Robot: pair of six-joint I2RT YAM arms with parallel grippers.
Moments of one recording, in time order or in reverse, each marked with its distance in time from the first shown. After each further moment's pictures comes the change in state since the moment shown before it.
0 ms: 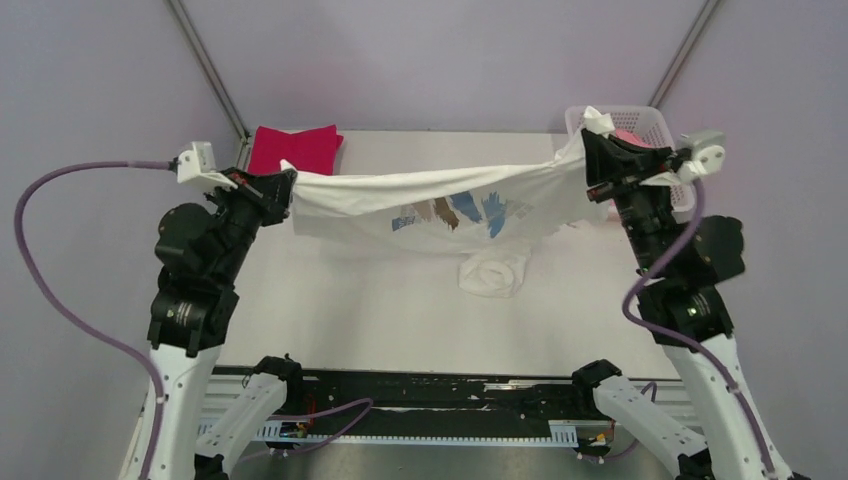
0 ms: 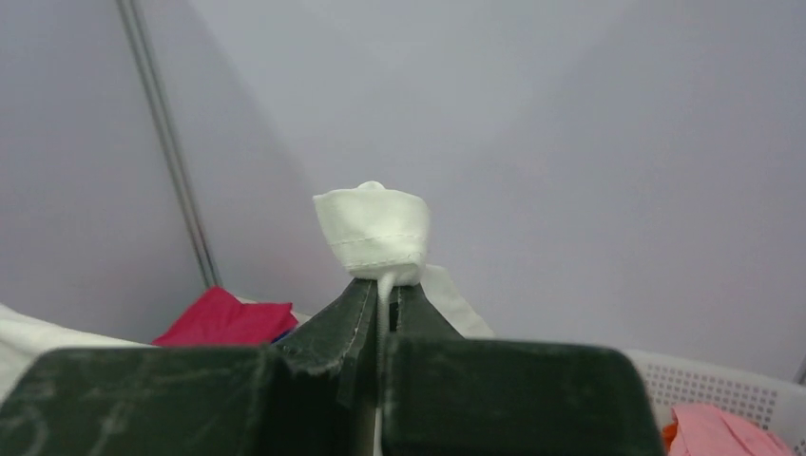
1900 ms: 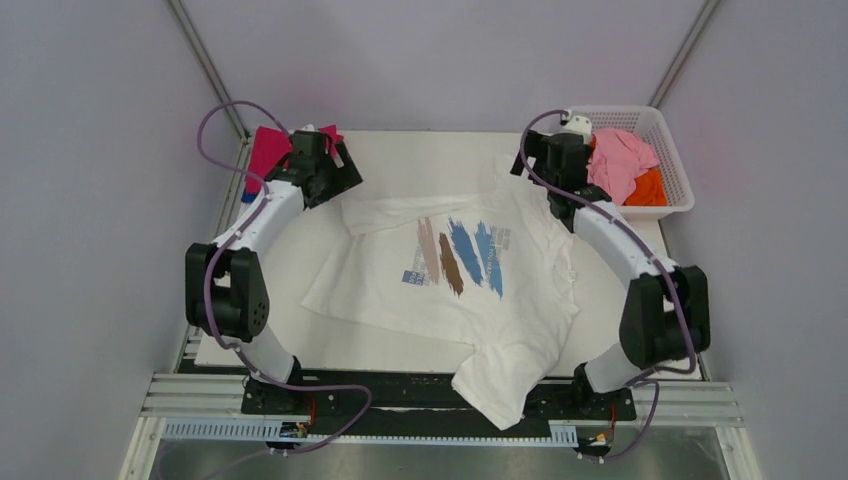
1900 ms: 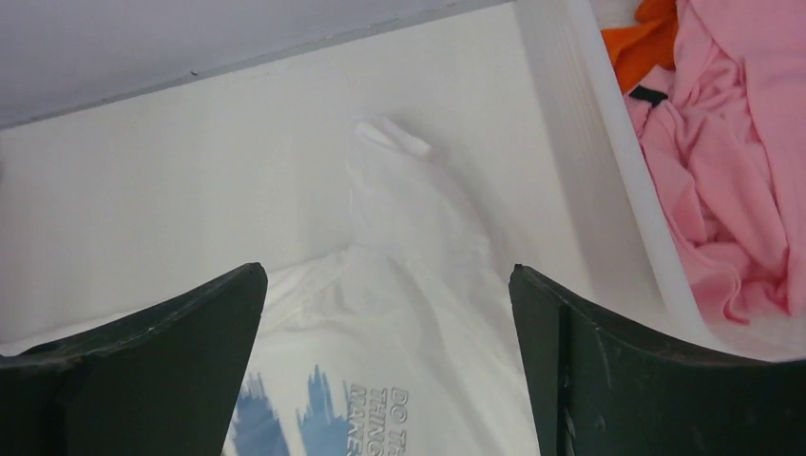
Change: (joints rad) left arm 0.046 0.970 0.235 0.001 -0.032 -0.022; right arm -0.150 0.821 0.090 -0.058 0.209 0.222
